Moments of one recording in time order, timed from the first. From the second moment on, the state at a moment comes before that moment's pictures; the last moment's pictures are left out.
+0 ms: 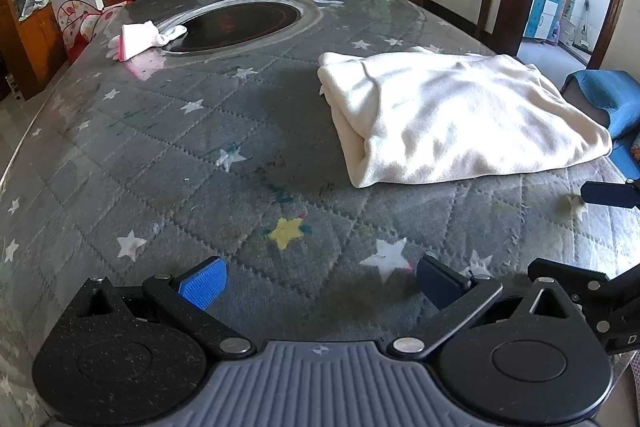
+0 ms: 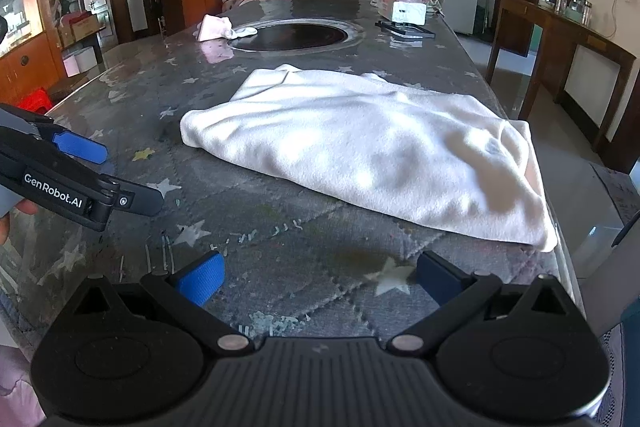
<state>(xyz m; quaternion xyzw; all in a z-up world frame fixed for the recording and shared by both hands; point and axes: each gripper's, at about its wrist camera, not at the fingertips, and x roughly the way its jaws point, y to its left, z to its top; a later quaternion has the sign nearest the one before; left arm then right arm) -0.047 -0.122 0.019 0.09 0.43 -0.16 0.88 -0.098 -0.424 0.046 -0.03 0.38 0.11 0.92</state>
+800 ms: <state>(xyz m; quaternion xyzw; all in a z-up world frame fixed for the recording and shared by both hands) -0.056 -0.124 0.021 0.09 0.44 -0.14 0.88 -0.103 -0.417 0.048 -0.03 0.38 0.12 0.92</state>
